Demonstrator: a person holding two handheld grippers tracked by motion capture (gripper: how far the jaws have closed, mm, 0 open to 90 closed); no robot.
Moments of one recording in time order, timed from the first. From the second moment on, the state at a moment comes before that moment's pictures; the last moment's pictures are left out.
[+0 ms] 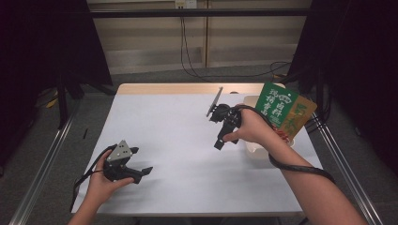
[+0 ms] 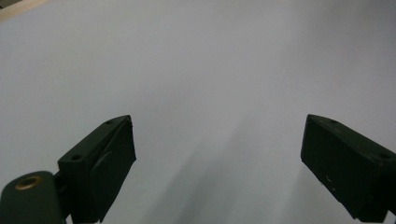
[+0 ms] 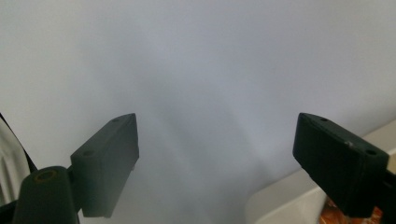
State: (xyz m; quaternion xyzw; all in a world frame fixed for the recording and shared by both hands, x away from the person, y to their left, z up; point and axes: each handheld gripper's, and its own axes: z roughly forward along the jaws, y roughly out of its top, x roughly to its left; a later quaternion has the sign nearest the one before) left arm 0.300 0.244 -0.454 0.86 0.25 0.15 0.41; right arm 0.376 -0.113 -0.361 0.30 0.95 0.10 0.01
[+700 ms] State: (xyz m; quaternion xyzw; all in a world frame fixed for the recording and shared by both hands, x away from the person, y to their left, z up) left arm 0.300 0.244 -0.454 0.86 0.26 0.15 0.41; right arm 0.355 -0.108 -0.405 0.28 0.95 0.12 0.02
